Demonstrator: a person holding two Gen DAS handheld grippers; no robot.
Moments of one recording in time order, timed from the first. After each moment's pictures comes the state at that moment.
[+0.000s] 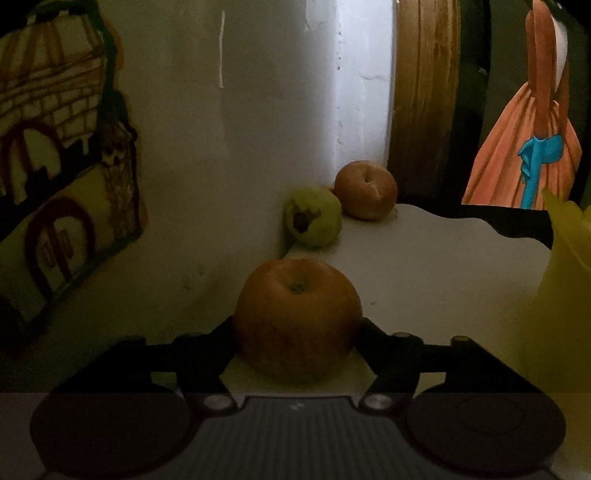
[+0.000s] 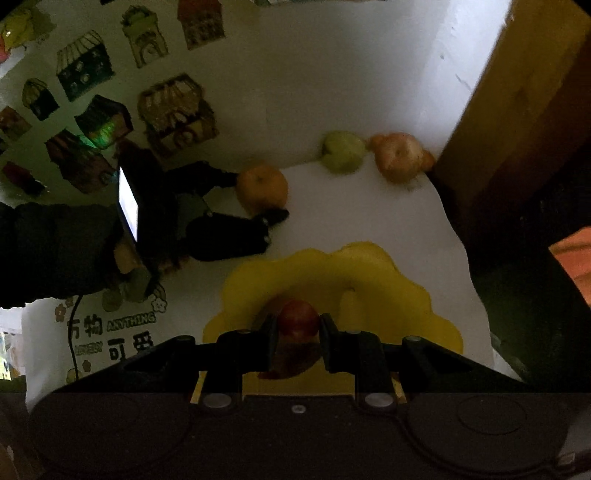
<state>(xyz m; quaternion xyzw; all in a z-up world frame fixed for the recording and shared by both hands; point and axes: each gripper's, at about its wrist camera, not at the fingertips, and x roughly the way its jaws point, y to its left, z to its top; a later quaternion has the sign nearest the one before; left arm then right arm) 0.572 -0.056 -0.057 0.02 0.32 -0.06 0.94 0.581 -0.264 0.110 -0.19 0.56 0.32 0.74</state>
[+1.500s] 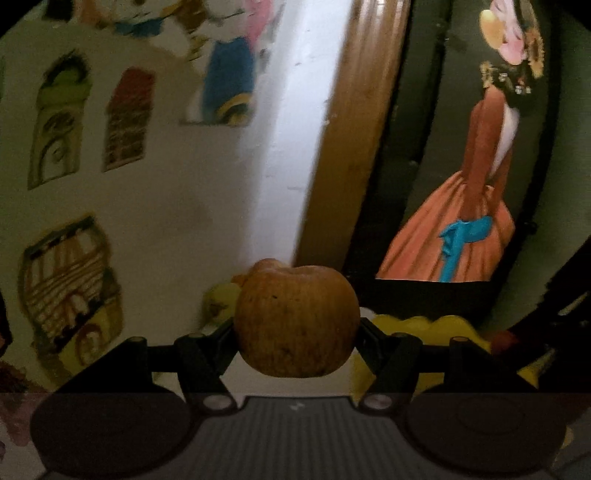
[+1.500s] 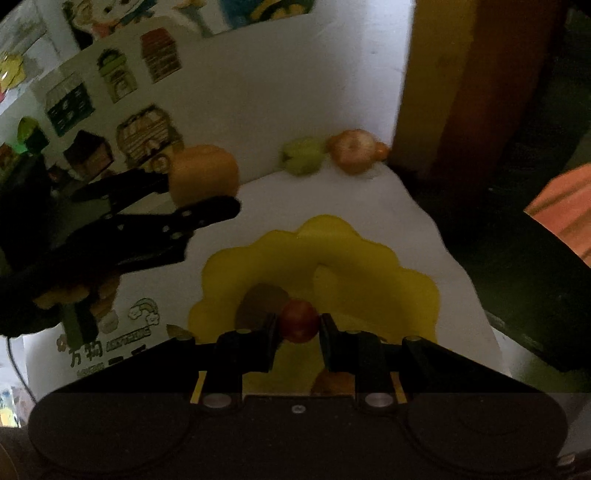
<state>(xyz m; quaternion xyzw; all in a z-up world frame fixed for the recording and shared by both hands) 0.508 -0.081 0.053 -0.06 0.26 -0.15 0.95 0.562 -0.310 0.118 -0.12 0.54 0.27 0.79</state>
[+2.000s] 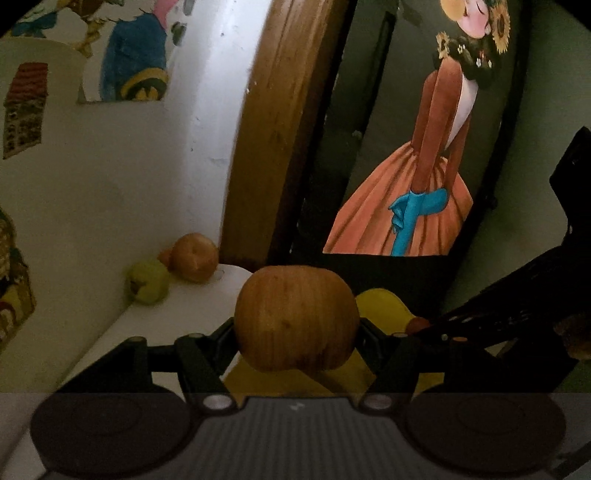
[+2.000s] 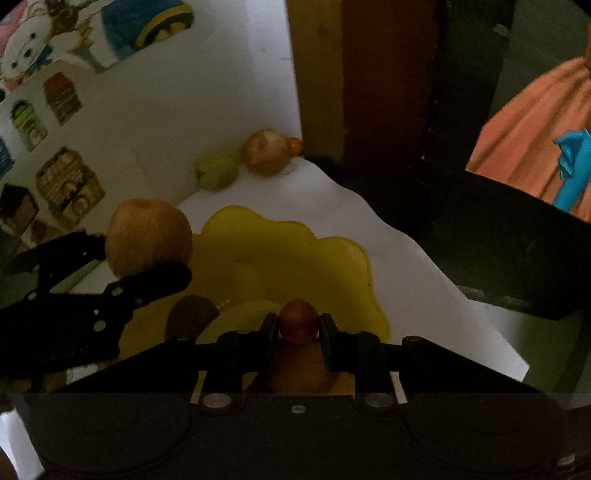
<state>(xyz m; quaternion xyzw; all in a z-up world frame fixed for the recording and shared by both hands) 0.508 -0.140 0.047 -0.05 0.29 -0.21 0.93 0.562 -0.356 0.073 -0.03 0.52 0.17 0.84</state>
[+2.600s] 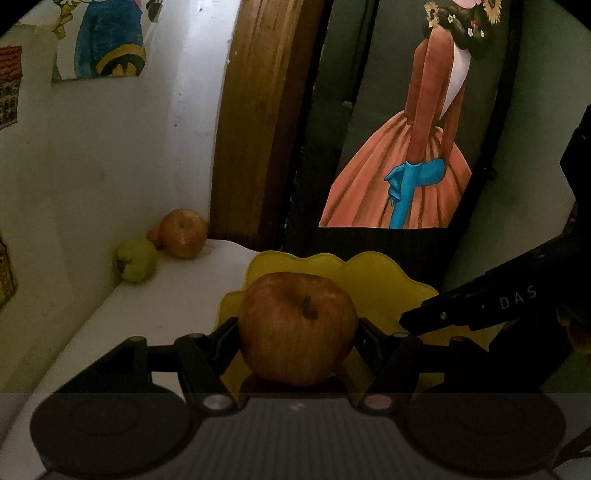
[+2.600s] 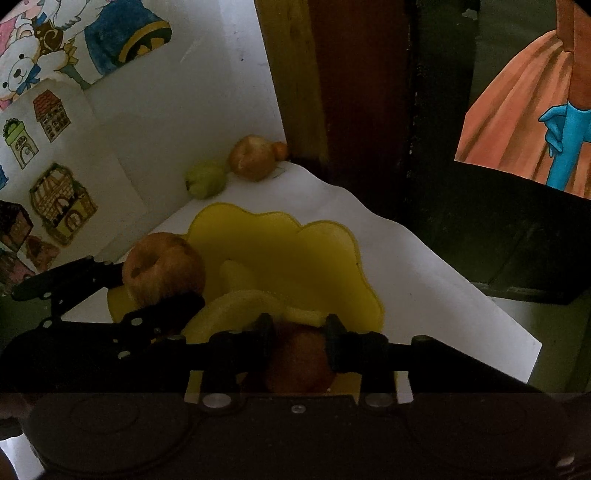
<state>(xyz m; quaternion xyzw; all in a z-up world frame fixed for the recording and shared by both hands) 0.503 -0.156 0.030 -0.02 0.31 -0.21 0.93 0.547 -0.367 0.060 0.01 0.50 0.15 0.85</state>
